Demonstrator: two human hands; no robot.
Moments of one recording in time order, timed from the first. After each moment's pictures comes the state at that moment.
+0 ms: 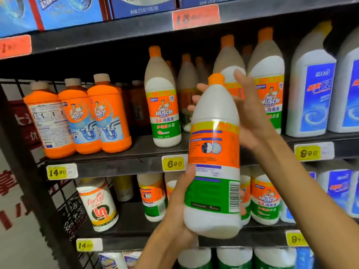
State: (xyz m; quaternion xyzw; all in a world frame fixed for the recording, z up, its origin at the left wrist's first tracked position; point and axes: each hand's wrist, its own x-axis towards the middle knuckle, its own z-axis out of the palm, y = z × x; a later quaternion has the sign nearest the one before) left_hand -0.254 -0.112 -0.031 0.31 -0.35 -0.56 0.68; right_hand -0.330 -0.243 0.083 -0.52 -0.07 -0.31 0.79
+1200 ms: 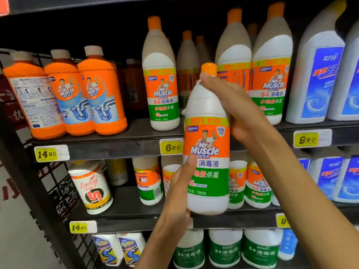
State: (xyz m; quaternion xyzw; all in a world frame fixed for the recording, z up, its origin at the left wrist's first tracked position) left_hand -0.247 -0.117 -0.058 0.37 -0.36 -0.41 0.76; right_hand -0.312 -0.229 0.072 -0.66 0.10 -0.42 0.62
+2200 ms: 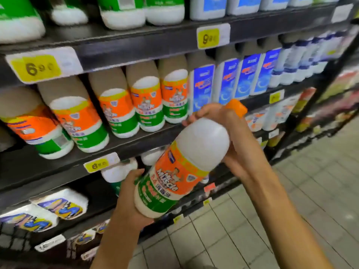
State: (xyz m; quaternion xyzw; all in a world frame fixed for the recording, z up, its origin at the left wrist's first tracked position) left_hand -0.286 -0.100 -0.197 0.36 -0.04 -0.73 0.58; right_hand -0.461 -0.182 -0.109 -0.49 0.22 -0.51 0.67
